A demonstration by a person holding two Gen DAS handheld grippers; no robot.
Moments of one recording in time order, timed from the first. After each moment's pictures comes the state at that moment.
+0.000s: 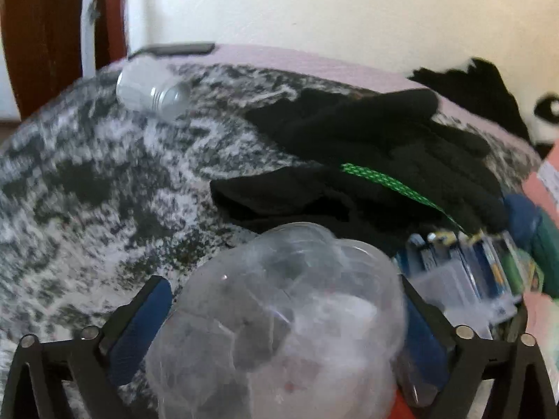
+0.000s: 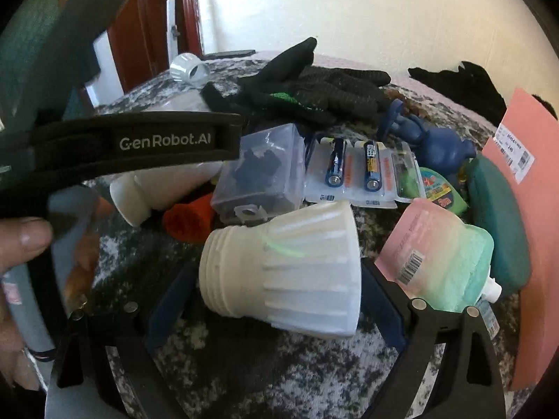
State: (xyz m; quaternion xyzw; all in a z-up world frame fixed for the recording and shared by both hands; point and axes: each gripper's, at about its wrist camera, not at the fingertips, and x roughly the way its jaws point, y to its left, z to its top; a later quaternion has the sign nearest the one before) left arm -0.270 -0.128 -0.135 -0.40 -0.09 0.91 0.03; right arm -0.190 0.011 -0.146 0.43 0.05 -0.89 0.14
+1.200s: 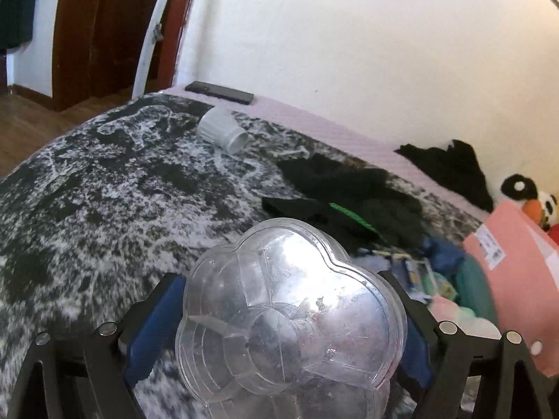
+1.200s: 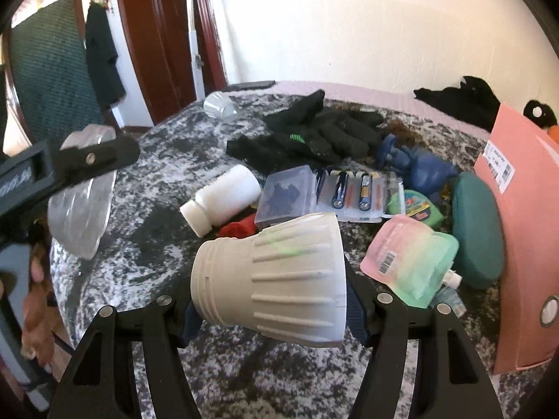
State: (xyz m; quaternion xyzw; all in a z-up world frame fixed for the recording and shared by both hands) left arm -0.139 -0.164 -0.058 -0.32 -0.17 0.93 0.01; right arm -0.144 0.026 -0.085 0.39 0.02 -0.90 0.18
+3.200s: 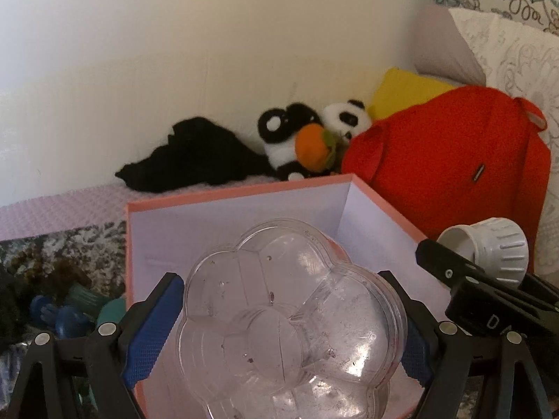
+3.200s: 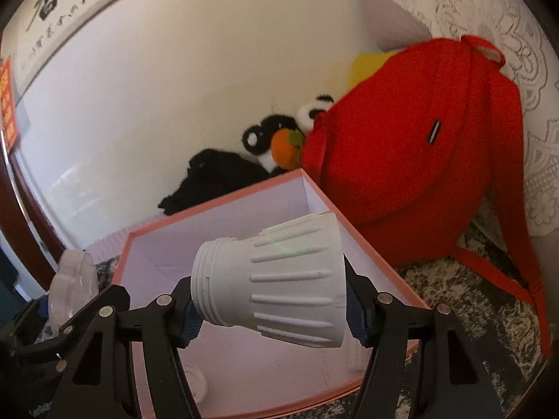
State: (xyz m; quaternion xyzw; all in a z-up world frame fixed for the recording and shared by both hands) left arm -0.163 0.279 0.028 -0.29 0.03 0.92 0.26; right arm -0.102 0.483 0.023 0.26 -0.17 -0.94 -0.13
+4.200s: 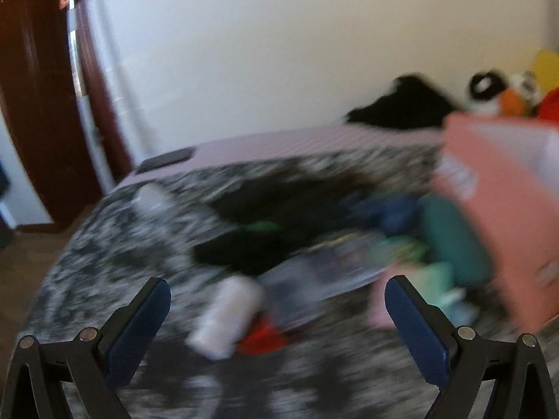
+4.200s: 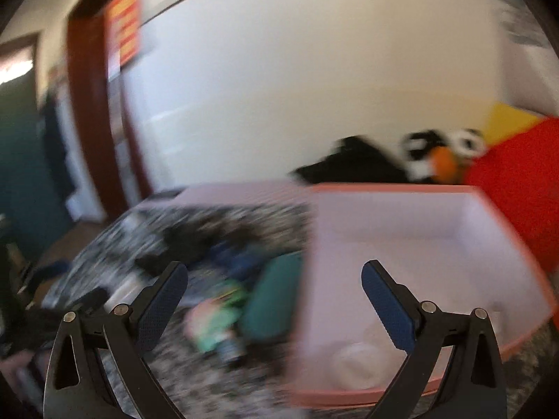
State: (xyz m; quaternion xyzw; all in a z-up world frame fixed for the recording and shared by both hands) left arm -0.140 -0.040 -0.032 -0.31 0.09 0.95 0.02; right arm -0.113 0.225 0.021 0.26 -0.04 -0.96 0.09
